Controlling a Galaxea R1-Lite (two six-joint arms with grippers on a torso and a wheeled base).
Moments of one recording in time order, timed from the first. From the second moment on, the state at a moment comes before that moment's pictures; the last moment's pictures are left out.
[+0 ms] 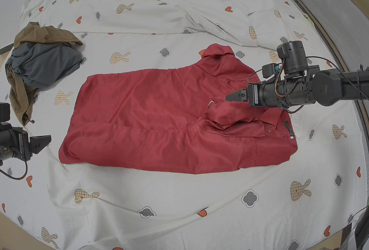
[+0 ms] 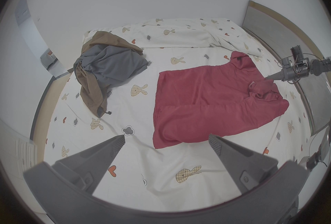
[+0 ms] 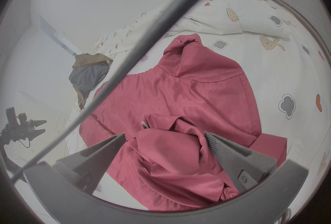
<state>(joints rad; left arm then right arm) 0.02 1.12 -0.81 0.19 0.02 0.11 0.38 1.96 -1.48 0.08 0.22 0.21</state>
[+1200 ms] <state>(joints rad) 0.02 1.12 -0.80 0.19 0.02 0.11 0.38 1.94 -1.45 0.07 0.19 0.16</state>
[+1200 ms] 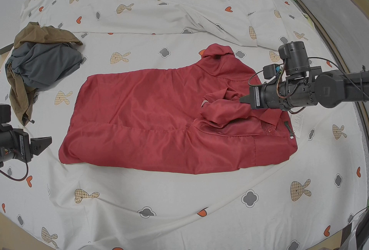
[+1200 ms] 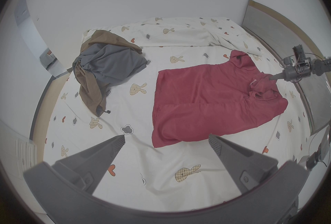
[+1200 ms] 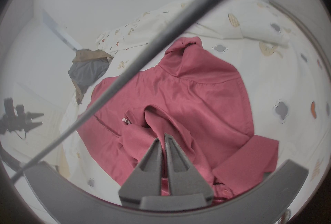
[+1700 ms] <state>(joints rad) 0.02 1.12 -0.79 0.19 0.02 0.11 0.43 1.77 -1.08 -0.34 0.00 -0.12</state>
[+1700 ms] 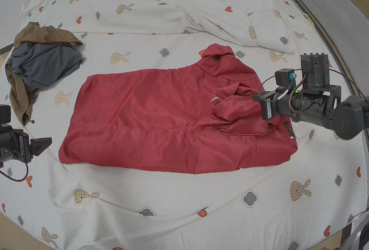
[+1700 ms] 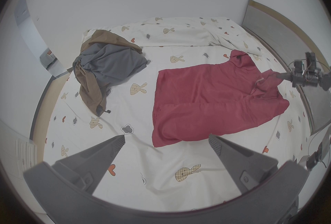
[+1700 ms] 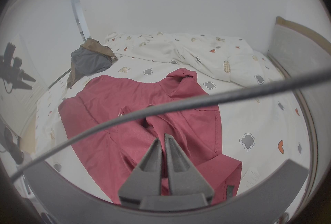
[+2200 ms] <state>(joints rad) 0.02 1.12 -0.78 0.19 0.02 0.11 0.50 1.70 -0.79 -0.51 -0.09 -0.18</state>
